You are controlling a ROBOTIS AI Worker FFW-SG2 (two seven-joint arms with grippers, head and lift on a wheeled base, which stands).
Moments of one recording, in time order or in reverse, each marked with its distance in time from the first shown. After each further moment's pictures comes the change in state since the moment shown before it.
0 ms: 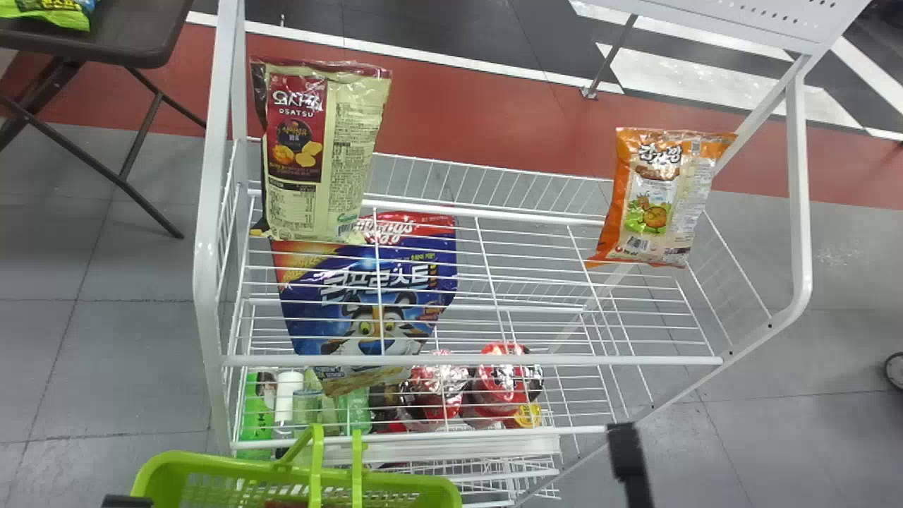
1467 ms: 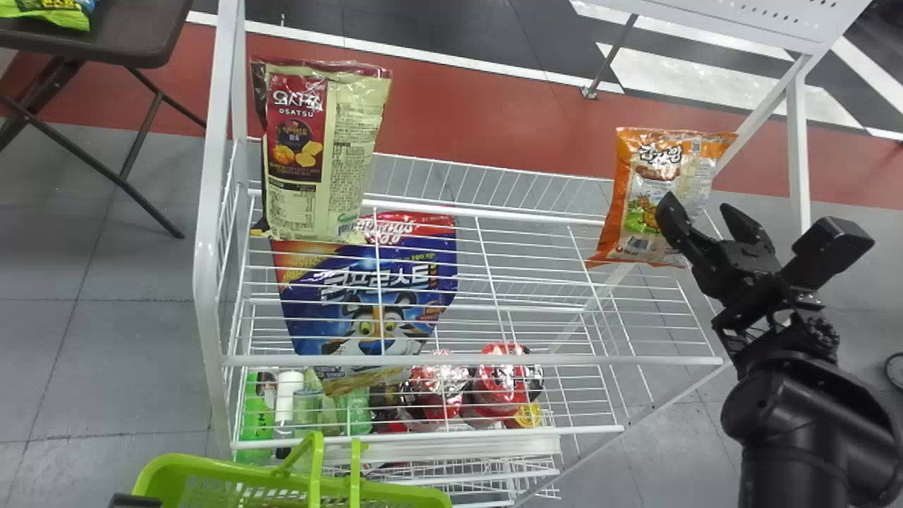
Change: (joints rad) left arm -0.026 0.018 -0.019 0.028 -0.023 0.011 0.006; right arm -0.618 -0.060 -0.211 0.678 0.398 -1.277 -0.237
